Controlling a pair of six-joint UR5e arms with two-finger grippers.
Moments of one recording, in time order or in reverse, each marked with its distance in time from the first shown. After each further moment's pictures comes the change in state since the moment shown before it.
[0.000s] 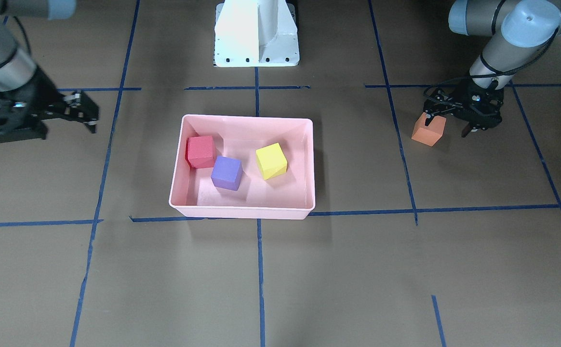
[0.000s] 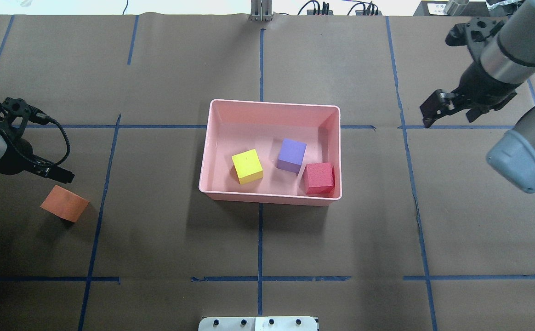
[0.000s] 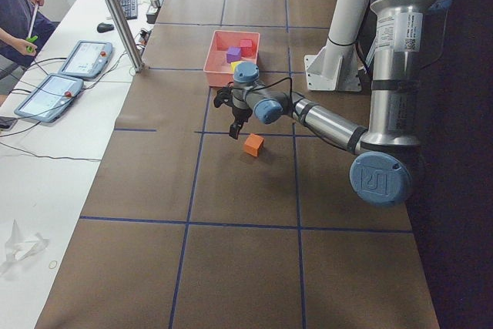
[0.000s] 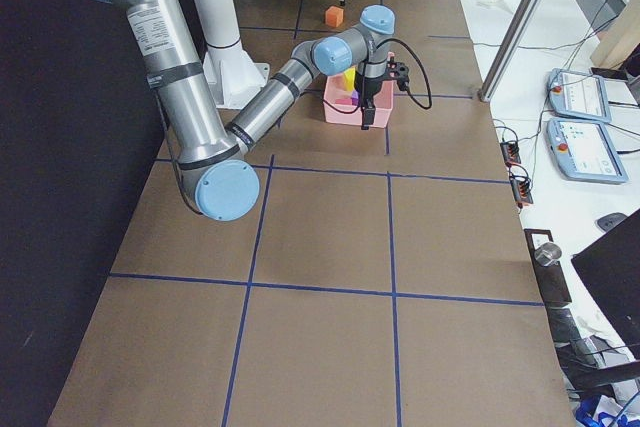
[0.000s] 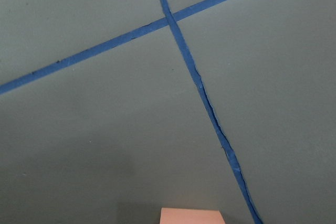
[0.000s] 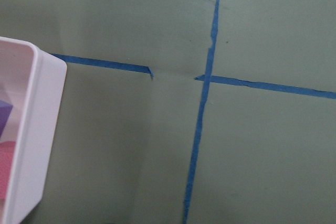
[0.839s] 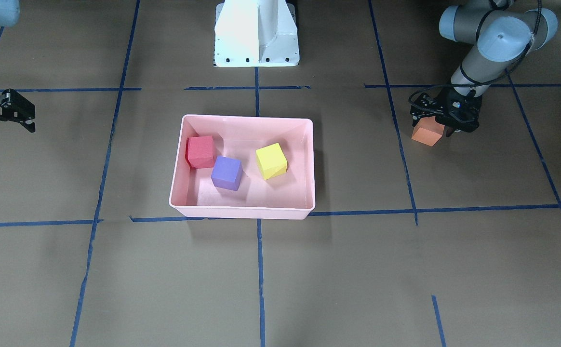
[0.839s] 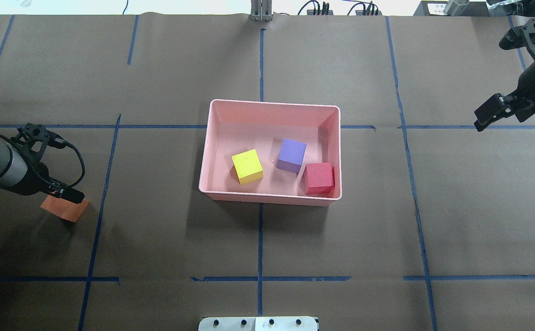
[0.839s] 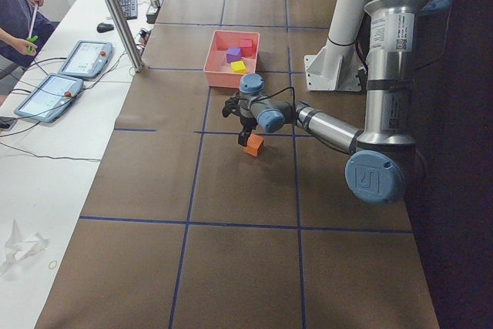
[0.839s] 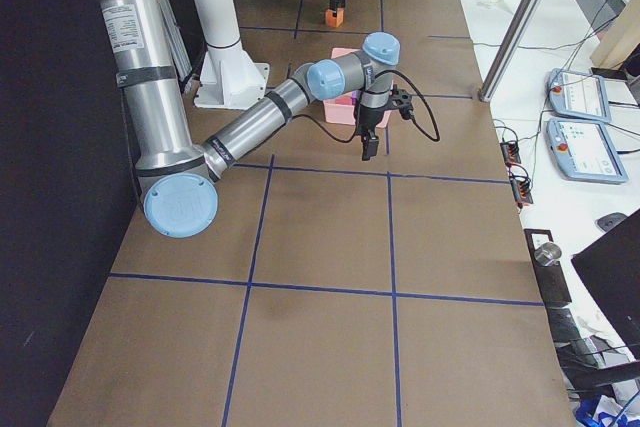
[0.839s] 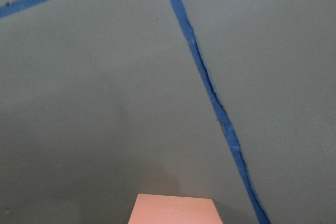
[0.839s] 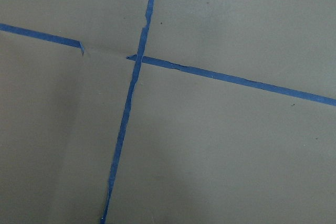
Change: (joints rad) left arm 0.082 0.010 0.057 -0.034 0.012 -0.032; right arm 0.083 -0.103 -0.002 0.005 0.027 -0.174
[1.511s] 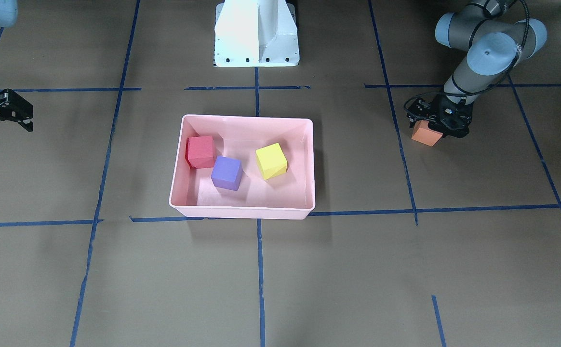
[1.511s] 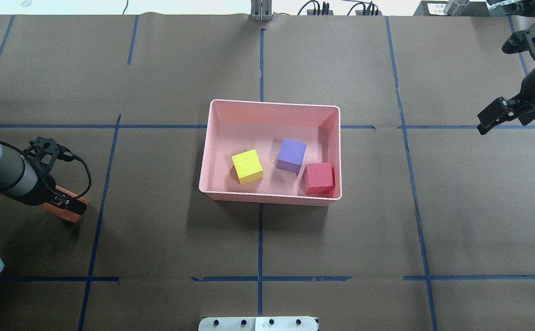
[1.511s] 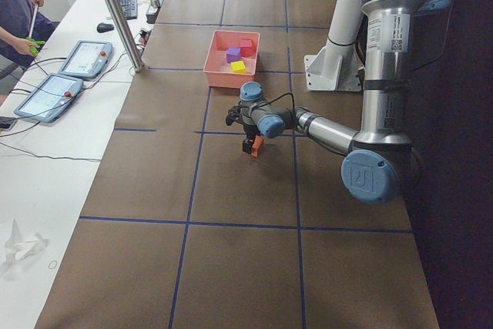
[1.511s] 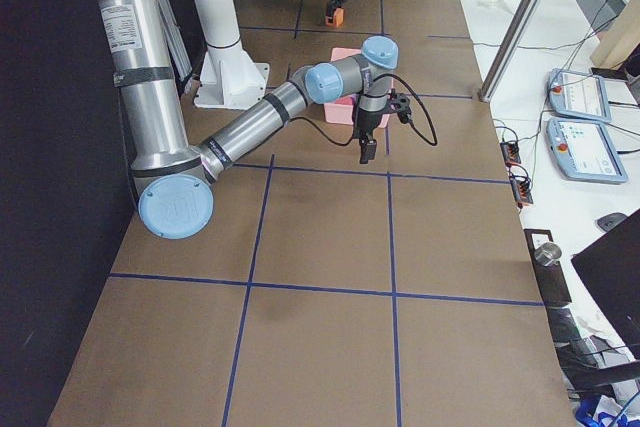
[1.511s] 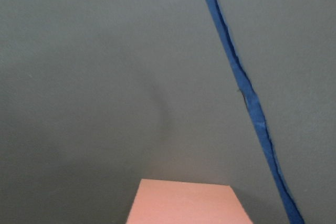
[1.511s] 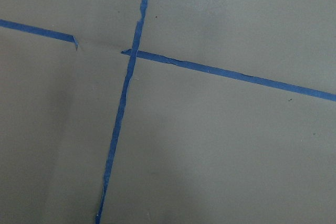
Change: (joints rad) left arm 0.042 -0.009 0.059 0.003 -0.010 0.001; right arm 0.000 -0.016 0.002 0.006 -0.001 -0.001
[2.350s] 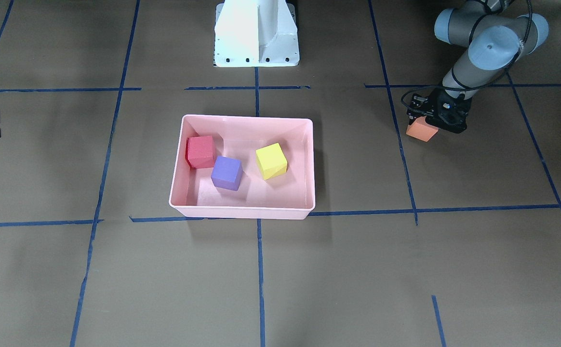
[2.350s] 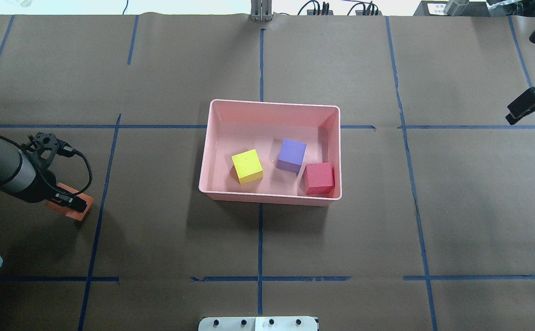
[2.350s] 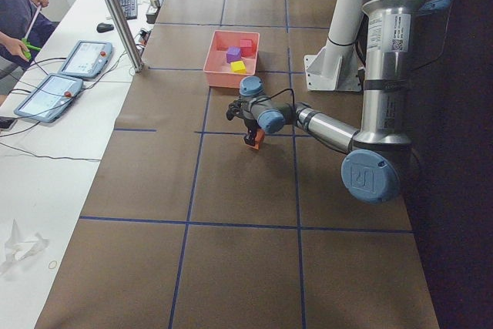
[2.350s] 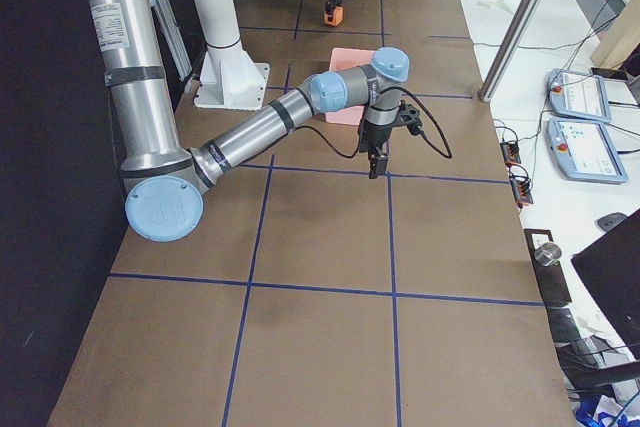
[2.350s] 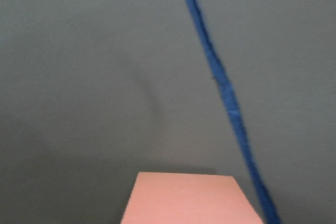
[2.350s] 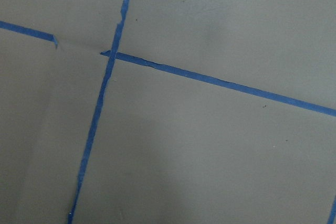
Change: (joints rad) left arm -0.036 -0.024 -0.072 0.070 -0.067 0.001; right arm 0.122 -0.018 -0.077 -0.013 0.001 -0.255
